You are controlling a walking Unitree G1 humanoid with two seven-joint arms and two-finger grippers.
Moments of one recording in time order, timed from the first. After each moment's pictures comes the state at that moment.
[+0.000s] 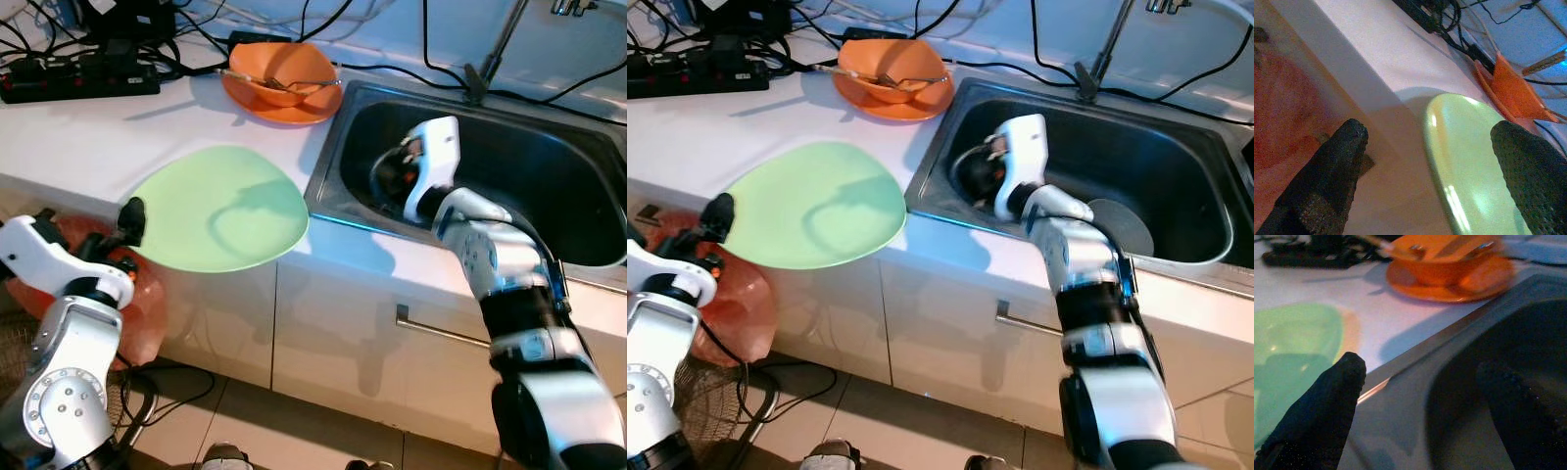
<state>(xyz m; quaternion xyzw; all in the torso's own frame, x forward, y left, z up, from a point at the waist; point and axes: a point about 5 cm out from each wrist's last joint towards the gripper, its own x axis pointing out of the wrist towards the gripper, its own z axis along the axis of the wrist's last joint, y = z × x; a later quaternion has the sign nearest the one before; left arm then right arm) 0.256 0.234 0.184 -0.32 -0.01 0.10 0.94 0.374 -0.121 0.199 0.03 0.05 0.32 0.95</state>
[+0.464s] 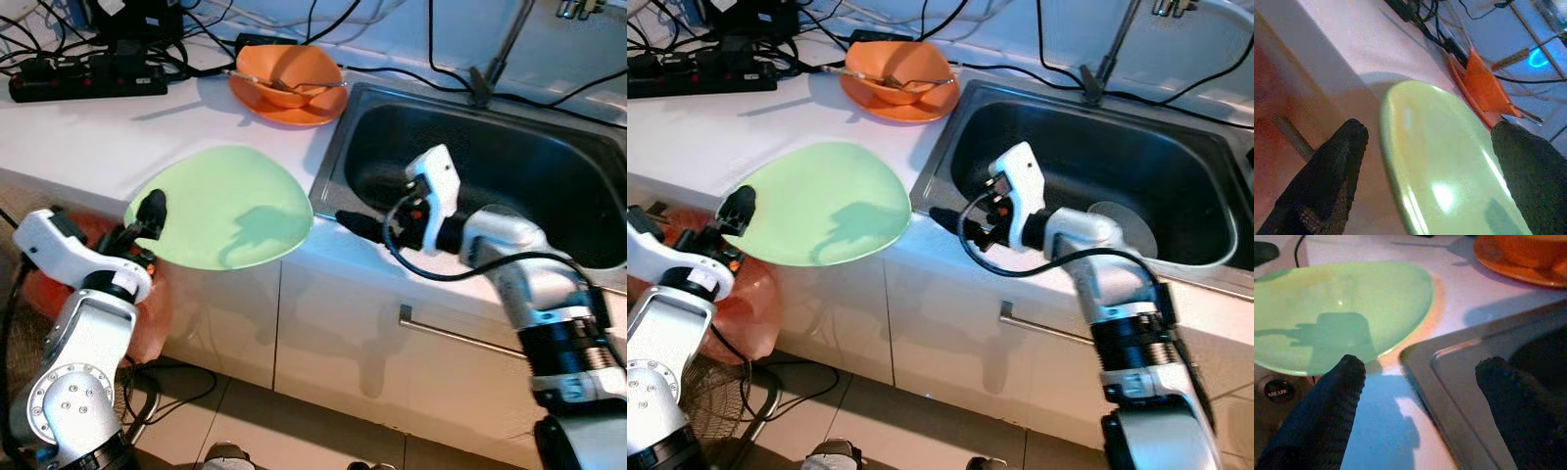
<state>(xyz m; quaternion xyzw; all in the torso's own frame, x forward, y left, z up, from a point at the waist) 0.261 0.218 0.187 -0.37 0.00 0.05 0.93 0.339 -0.133 0.200 -0.03 0.07 0.45 0.89</state>
